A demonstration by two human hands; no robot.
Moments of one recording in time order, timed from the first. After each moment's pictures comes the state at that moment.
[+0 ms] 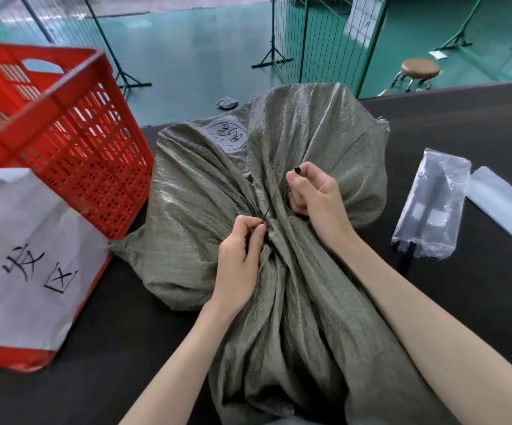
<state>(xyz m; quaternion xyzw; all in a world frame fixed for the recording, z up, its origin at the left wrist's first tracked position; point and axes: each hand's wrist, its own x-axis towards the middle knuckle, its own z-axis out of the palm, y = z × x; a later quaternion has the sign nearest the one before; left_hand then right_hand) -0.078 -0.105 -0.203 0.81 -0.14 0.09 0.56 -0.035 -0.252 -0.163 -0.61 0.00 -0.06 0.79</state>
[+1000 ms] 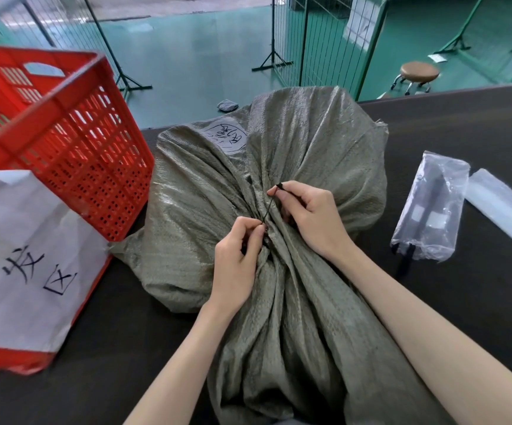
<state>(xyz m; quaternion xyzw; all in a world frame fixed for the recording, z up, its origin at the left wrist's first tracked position) -0.075 -0.103 -0.204 0.80 -0.13 0.10 0.57 -0.044 -0.253 -0.172 -0.82 -0.07 -0.15 0.55</state>
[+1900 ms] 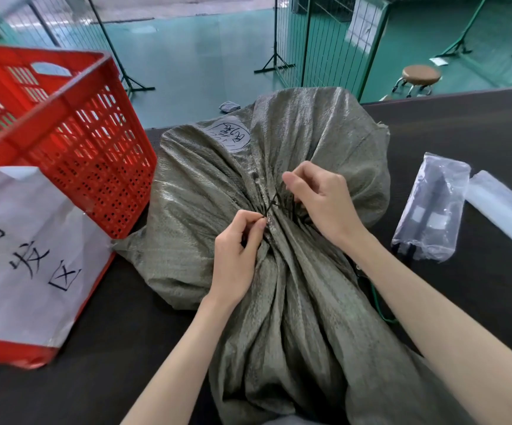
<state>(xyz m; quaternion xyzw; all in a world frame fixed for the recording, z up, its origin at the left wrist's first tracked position) -0.073 -0.101 -0.197 0.79 -0.13 0.10 0.59 -0.046 -0.261 -0.142 -0.84 -0.05 -0.16 0.51</state>
